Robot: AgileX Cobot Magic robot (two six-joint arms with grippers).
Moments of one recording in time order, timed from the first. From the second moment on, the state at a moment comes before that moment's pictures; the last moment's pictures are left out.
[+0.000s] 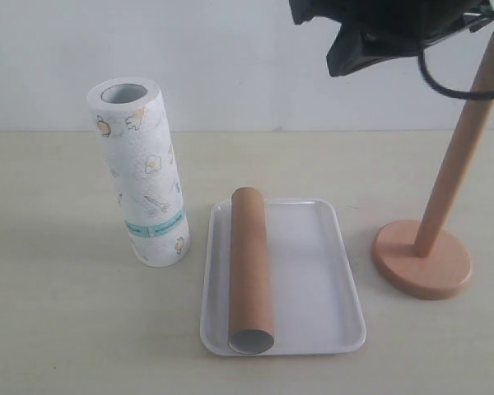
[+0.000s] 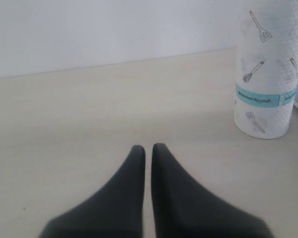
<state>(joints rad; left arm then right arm) -0.04 0.00 0.00 0.06 0.32 0.05 0.54 1.41 -1.42 0.10 0.88 0.11</state>
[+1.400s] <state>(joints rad) -0.04 0.00 0.00 0.06 0.32 0.05 0.05 0.26 -0.45 0.10 0.38 -0.02</state>
